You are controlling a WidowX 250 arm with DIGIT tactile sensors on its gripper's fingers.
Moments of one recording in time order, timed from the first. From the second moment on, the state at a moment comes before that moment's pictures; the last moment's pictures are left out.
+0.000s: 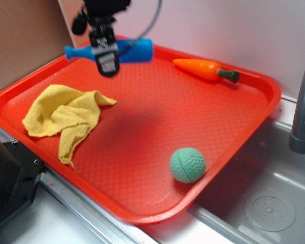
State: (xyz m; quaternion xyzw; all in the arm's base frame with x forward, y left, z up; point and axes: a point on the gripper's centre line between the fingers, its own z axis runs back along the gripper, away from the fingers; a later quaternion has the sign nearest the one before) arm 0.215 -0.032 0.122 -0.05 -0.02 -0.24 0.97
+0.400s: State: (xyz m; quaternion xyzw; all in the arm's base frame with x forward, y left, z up) arm 0.188 0.010 0.162 -0.05 -0.01 0.01 1.00
